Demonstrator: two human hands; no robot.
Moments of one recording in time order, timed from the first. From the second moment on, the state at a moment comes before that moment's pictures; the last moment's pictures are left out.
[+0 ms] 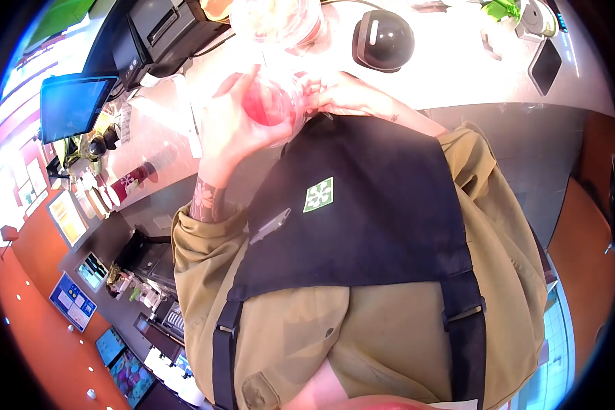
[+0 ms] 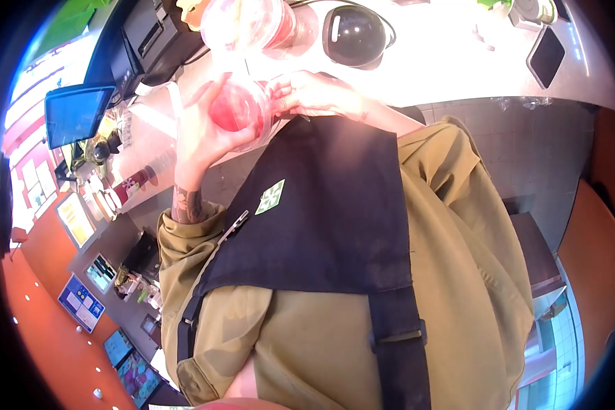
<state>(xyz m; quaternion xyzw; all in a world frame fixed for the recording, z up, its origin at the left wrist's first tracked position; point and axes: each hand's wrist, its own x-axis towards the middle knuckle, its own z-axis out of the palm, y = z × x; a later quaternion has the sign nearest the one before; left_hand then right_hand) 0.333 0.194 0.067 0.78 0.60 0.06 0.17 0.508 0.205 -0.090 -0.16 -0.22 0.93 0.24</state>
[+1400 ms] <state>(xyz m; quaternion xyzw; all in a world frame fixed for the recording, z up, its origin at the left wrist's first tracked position) 0.151 0.137 0.004 0.20 0.46 0.53 0.69 0.527 0.197 -0.074 -0.38 -0.39 0.82 0.18</state>
